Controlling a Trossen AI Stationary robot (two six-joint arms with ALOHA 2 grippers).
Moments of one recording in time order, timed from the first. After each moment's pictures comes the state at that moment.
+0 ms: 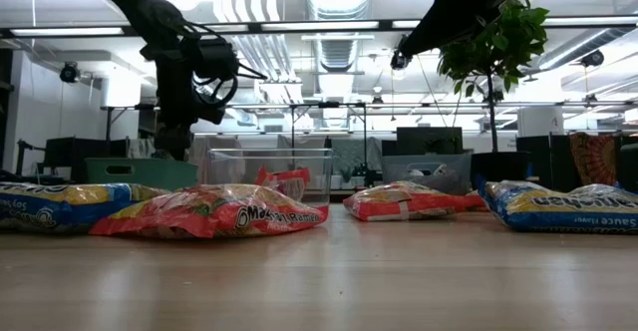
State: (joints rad) left arm 0.67 1.46 0.90 -0.62 -0.65 0.49; right arm 0.33 1.32 0.92 -0.30 0.60 0.24
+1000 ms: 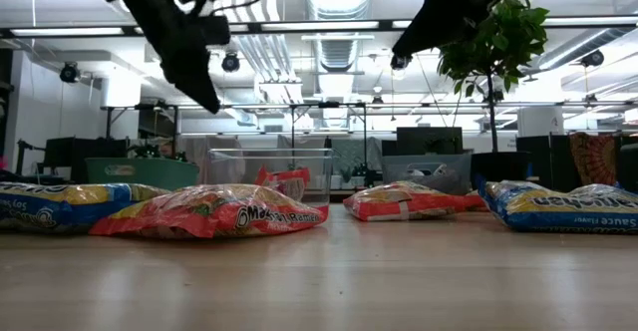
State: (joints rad) left arm 0.31 1.17 0.90 -0.67 -0.11 -0.01; right arm 0.28 1.33 0.92 -0.27 0.57 0.29
